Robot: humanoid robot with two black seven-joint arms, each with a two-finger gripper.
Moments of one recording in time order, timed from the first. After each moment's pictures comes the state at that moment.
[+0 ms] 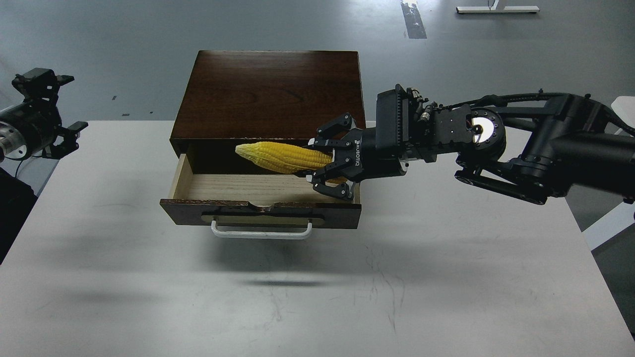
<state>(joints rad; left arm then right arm) -0.87 0.78 -0.34 -0.66 0.03 -0.32 -0.12 1.38 -0.33 -0.21 1.10 -1.96 -0.30 0.49</state>
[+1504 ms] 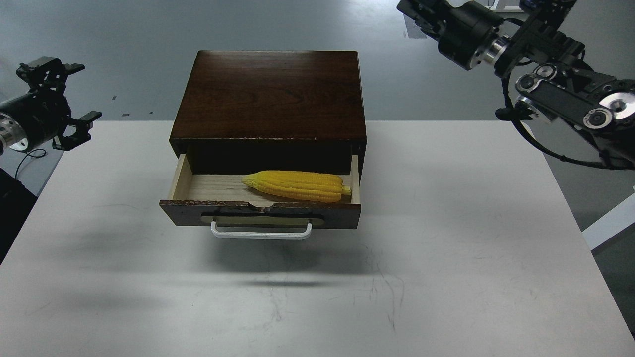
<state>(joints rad) -0.88 0.79 -0.37 -0.65 0.02 -0.48 -0.12 1.25 -0.51 0.14 0.90 -0.52 0.08 0.46</state>
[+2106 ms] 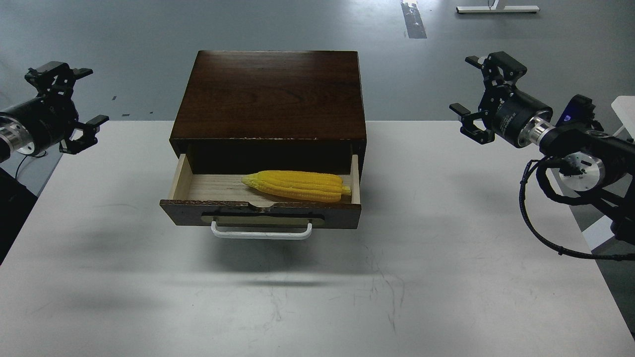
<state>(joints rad) -0.87 0.78 -0.37 -0.66 0.02 -0.49 -0.13 0.99 -0.61 0.17 0.91 0.06 0.27 0.27</state>
